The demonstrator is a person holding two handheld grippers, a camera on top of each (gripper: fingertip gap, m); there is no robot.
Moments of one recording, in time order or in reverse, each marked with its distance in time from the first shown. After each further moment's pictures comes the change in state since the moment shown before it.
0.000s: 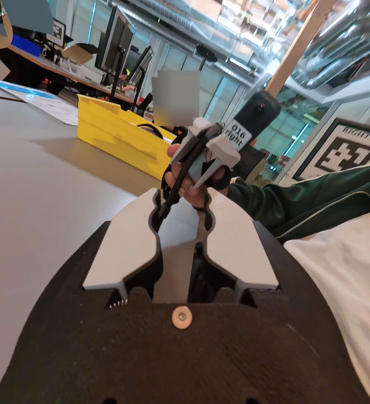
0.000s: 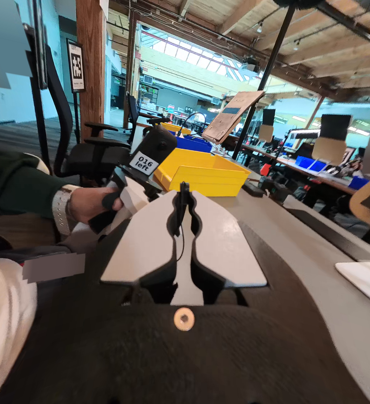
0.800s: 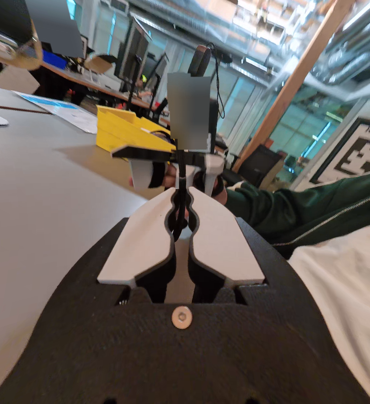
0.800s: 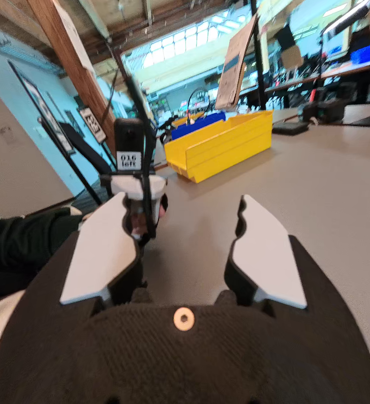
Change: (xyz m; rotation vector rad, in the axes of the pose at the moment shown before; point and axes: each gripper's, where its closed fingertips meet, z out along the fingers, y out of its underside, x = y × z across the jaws) left arm -0.002 -0.011 -0.009 0.021 -0.073 0.037; right arm 0.021 0.045 0.012 -0.042 -0.034 0.564
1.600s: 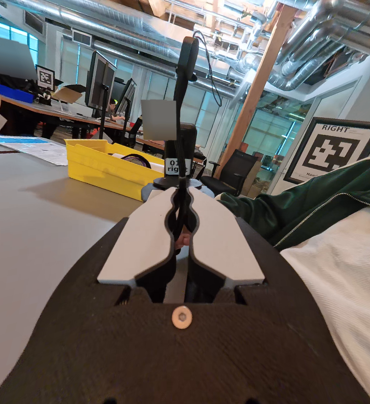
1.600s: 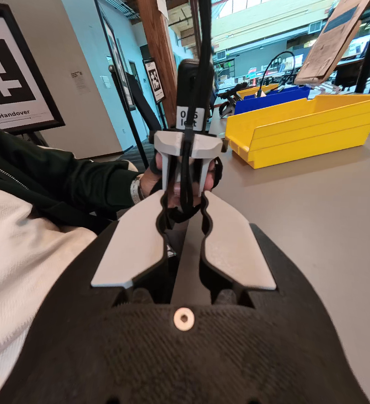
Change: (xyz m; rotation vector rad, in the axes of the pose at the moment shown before) left arm 0.035 -0.021 0.007 0.064 0.145 0.094; right arm -0.065 0.023 -0.004 -0.135 -0.303 -0.108
